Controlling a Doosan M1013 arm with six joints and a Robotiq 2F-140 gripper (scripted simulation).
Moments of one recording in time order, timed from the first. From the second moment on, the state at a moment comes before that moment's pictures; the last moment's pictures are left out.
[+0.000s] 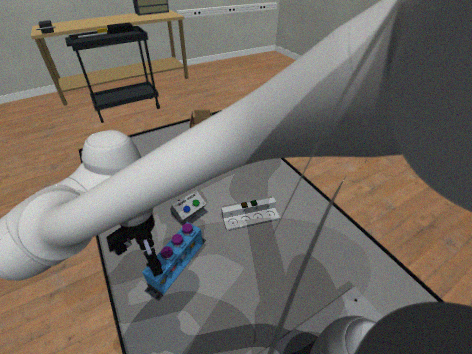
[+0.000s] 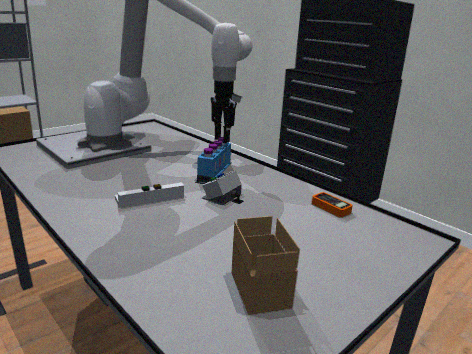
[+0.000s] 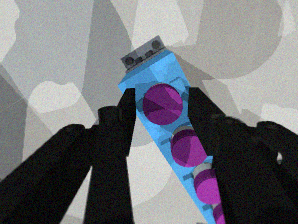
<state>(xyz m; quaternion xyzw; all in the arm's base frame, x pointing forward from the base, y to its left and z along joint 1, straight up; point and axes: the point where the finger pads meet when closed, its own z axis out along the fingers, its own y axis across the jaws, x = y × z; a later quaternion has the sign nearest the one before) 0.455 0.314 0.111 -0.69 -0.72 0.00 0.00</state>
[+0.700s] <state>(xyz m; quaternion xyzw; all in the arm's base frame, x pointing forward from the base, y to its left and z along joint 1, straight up) 0.455 0.314 0.111 -0.63 -0.78 0.00 -0.01</state>
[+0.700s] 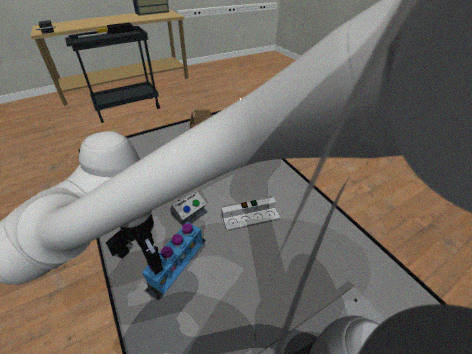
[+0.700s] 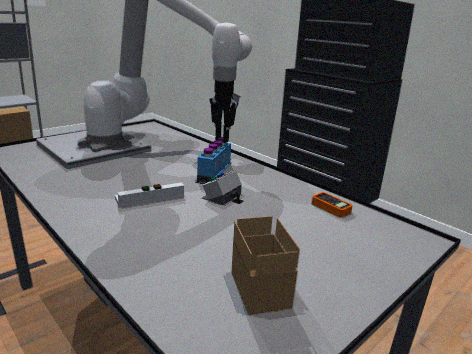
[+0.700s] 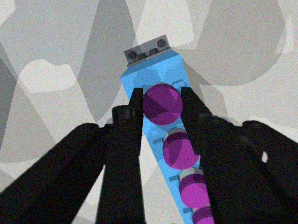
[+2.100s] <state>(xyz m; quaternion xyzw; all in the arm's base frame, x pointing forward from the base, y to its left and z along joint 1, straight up) 0.456 0.314 0.112 -0.32 -0.95 0.00 0.00</state>
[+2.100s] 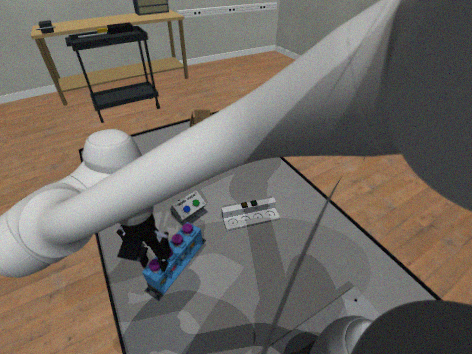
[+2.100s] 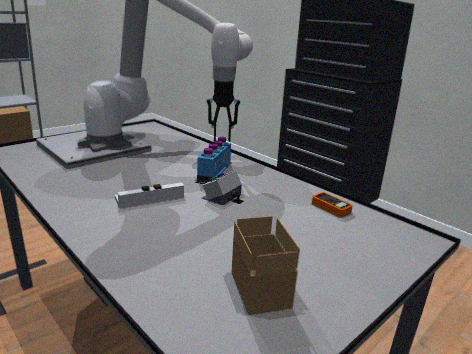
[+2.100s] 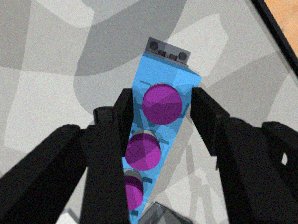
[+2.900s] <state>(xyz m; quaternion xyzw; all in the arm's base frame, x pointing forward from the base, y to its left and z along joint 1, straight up) 0.455 0.314 0.112 -0.69 -0.72 0.00 0.00</state>
